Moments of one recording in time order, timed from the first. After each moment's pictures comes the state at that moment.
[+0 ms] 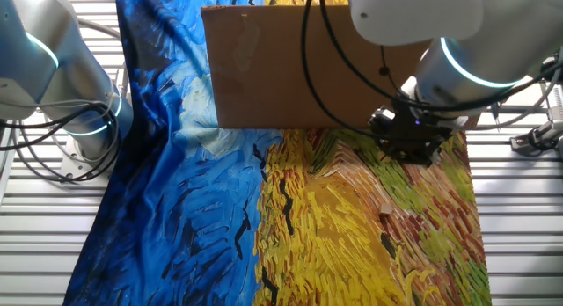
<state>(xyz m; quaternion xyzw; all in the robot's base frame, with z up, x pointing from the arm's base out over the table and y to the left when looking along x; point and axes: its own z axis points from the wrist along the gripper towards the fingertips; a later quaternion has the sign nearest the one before) 0.544 -0.098 0.152 0.42 -0.91 -0.01 0.05</state>
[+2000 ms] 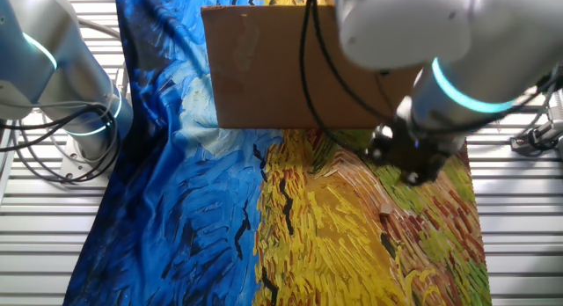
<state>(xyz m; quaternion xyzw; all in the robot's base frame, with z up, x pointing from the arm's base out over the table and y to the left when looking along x) 0.552 -0.144 0.124 0.49 -0.87 0.00 0.03</state>
